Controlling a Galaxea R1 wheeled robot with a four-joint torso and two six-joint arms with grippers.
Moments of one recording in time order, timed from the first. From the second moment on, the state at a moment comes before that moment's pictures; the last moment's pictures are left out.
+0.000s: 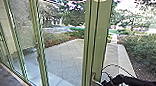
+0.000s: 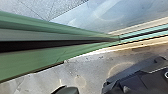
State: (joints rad) left arm 1.52 2.97 -2.61 -0.21 -0.07 0.28; right arm -0.52 2.58 -1.91 -0.05 -0.72 1.26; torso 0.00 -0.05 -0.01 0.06
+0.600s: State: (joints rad) left arm 1.52 2.97 -2.61 -0.22 -0.06 0.28; right arm -0.61 2.64 -2.00 -0.06 -0.54 1.26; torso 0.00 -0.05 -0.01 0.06
